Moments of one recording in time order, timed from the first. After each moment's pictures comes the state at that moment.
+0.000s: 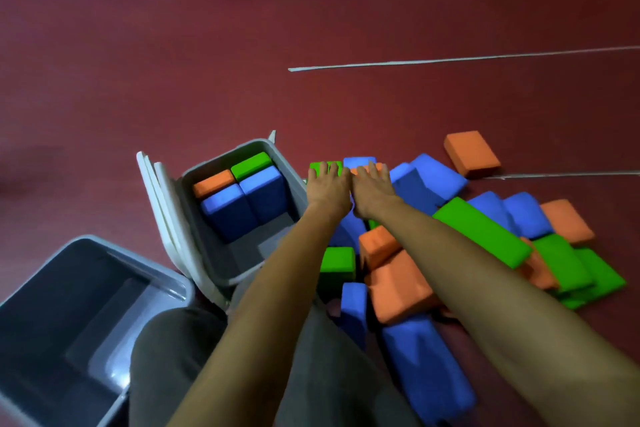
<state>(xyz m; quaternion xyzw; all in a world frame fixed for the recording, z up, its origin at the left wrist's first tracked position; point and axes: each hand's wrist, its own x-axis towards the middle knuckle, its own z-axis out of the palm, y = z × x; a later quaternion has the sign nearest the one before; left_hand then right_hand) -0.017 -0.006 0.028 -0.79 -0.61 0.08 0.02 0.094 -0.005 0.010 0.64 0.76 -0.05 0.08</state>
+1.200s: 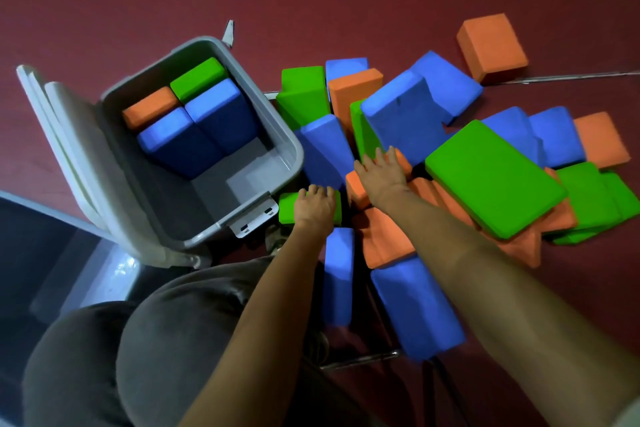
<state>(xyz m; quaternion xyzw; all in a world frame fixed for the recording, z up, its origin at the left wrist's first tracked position) -0.020 -0.031 -0.202 -0.80 -0.54 0.23 -0.09 0.141 0.008 -0.188 0.59 0.75 -0.05 0.29</state>
